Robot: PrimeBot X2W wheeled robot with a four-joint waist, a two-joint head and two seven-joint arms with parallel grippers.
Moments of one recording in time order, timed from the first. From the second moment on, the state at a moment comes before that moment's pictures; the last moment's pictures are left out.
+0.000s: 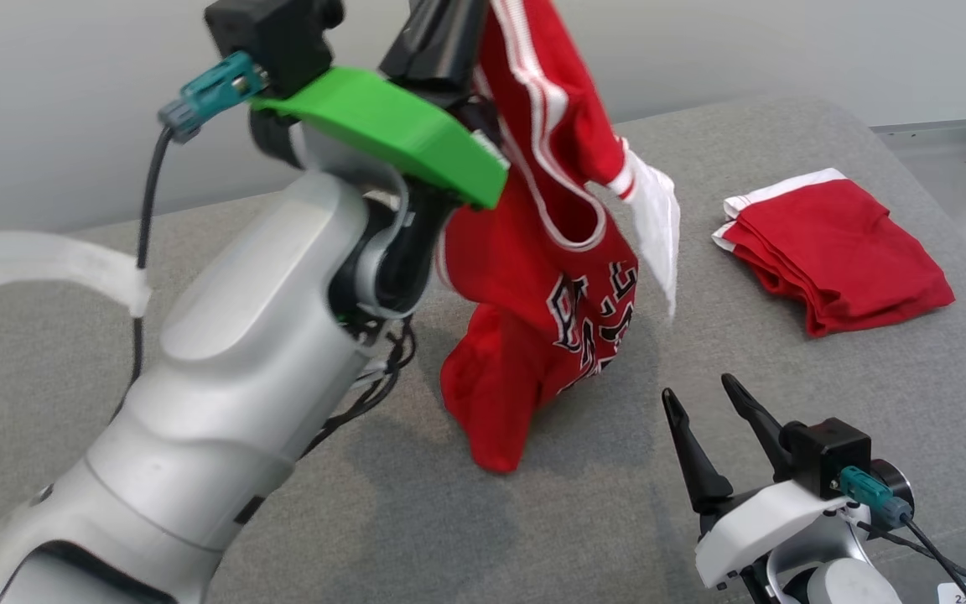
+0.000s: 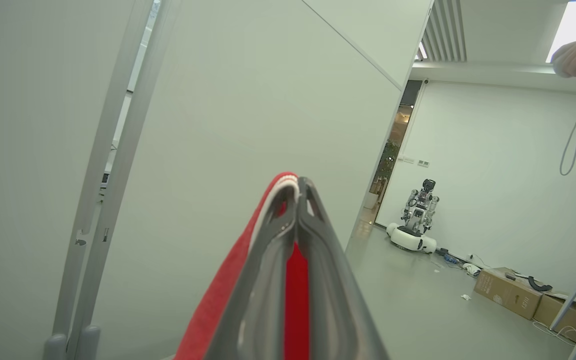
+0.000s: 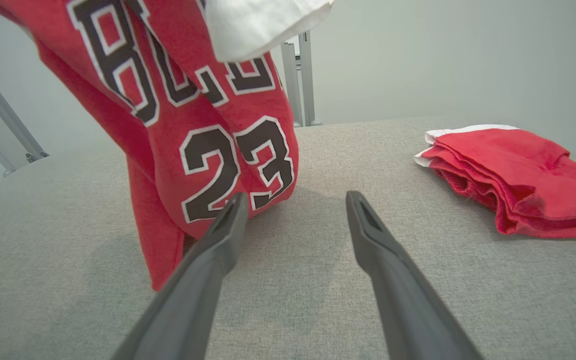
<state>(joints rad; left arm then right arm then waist) -1.02 0.12 -0.79 0.33 -1.11 0.12 -0.26 -0.02 -0.05 0.15 0.08 0.16 0.13 -0.07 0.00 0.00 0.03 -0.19</state>
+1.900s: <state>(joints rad) -0.37 0.59 -0.70 0.22 -0.99 0.54 0.08 -0.01 -0.05 0.10 0.07 0.16 0.13 -0.08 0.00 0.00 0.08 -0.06</state>
